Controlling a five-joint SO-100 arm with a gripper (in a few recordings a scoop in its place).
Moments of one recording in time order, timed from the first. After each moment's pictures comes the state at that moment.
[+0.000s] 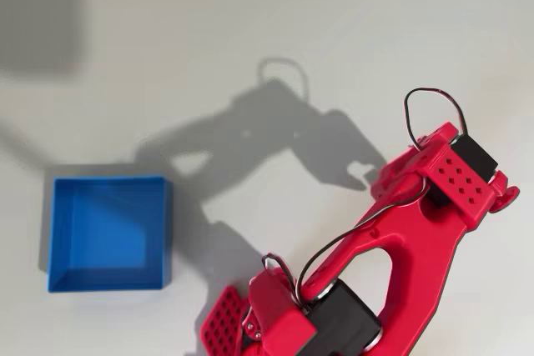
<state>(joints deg) 49.0 92.1 107.6 66.1 12.3</state>
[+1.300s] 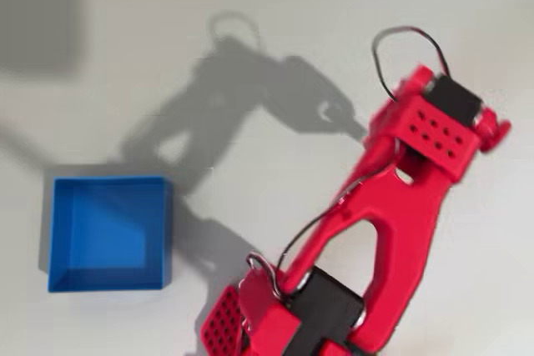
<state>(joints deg) 32.3 92.0 90.0 74.4 8.9</state>
